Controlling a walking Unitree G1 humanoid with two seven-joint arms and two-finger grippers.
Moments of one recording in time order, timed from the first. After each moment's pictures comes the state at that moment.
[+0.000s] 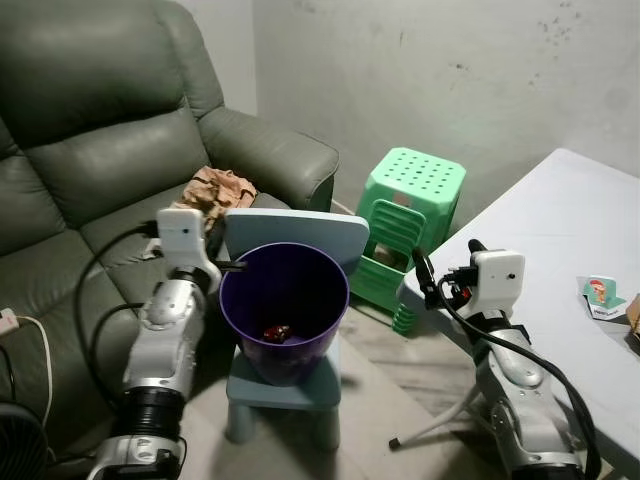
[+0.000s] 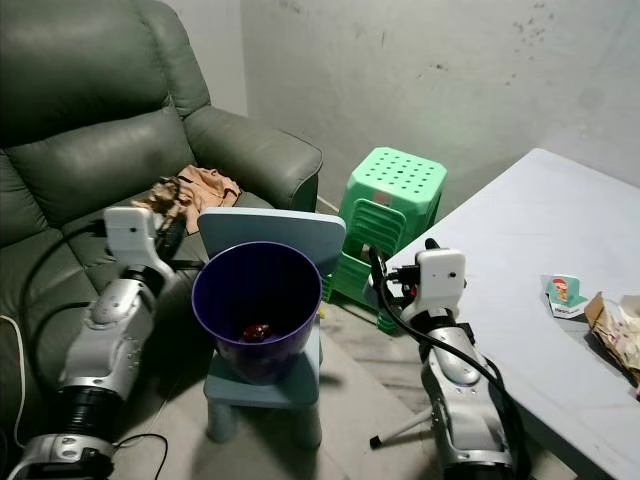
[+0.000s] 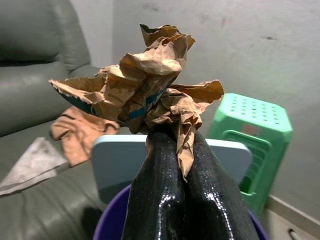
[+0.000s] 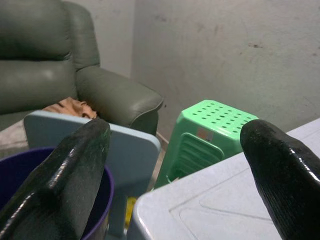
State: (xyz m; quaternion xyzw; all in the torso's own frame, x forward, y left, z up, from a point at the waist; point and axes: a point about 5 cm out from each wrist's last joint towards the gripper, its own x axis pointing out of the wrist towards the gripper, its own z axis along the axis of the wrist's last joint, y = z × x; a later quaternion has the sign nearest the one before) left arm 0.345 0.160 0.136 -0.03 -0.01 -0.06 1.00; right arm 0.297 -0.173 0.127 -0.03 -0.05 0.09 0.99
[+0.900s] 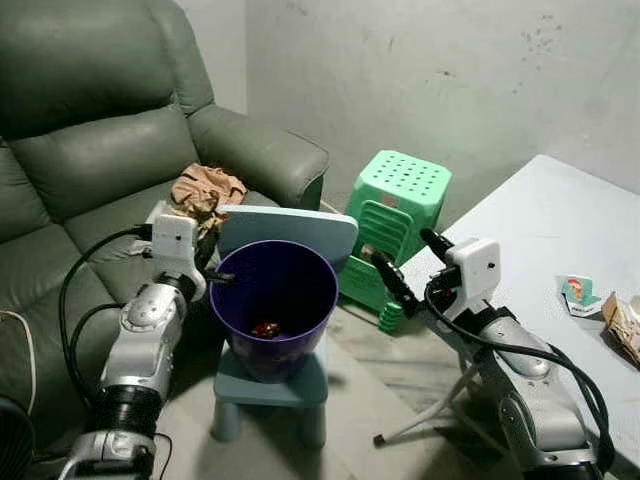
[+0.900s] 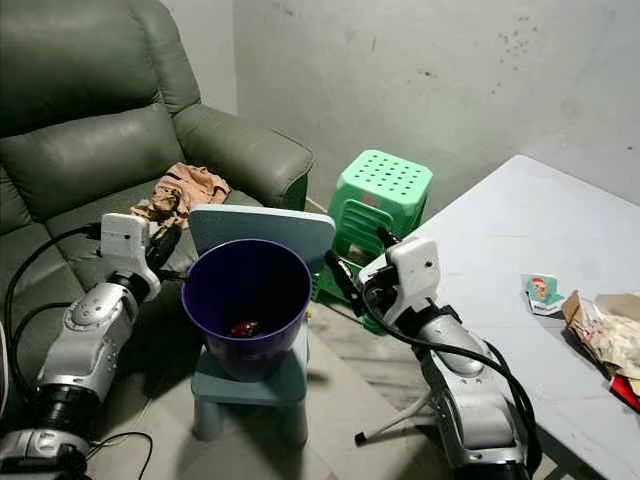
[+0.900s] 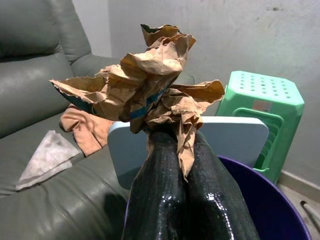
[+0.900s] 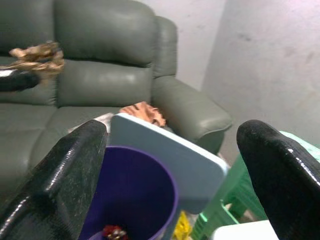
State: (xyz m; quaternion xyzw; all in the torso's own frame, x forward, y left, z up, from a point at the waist) left arm 0.351 0.199 0.130 0.02 0.02 -0.08 1.00; right arm 0.288 -0.143 0.148 -0.03 -0.07 0.27 0.96
